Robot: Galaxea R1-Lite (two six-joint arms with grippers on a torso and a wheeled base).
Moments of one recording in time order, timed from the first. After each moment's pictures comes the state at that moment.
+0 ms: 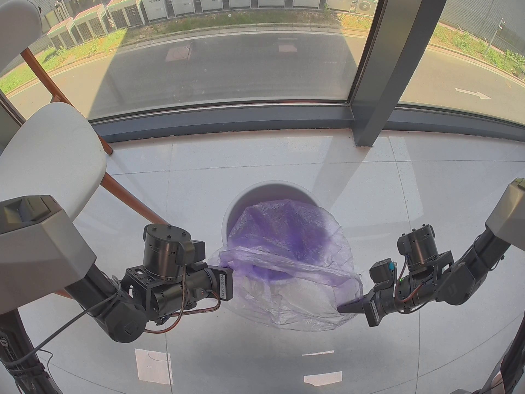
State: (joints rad) left arm -0.54 2.03 -0.63 -0.90 0.00 -0.28; right arm 0.39 2.04 -0.64 -0.49 0.54 -0.14
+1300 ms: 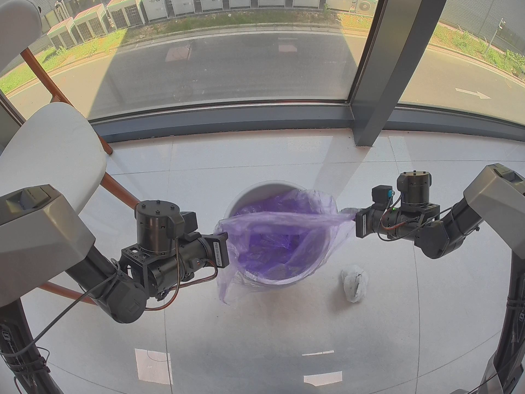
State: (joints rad) left arm -0.48 2.06 -0.73 -0.99 0.01 -0.28; right arm 0.26 2.25 -1.10 -0.73 0.35 -0.04
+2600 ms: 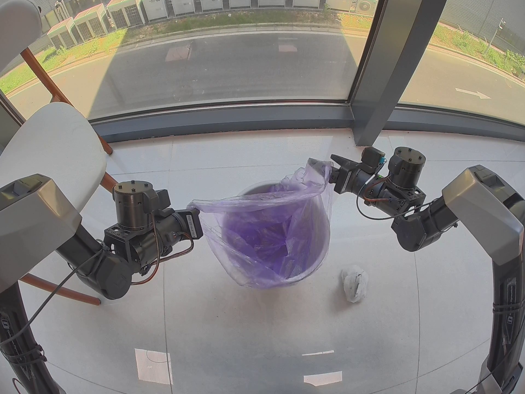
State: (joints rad) left arm -0.33 2.07 -0.82 -0.99 0.01 -0.28; right arm 0.32 2.37 -1.32 -1.13 0.40 0.28
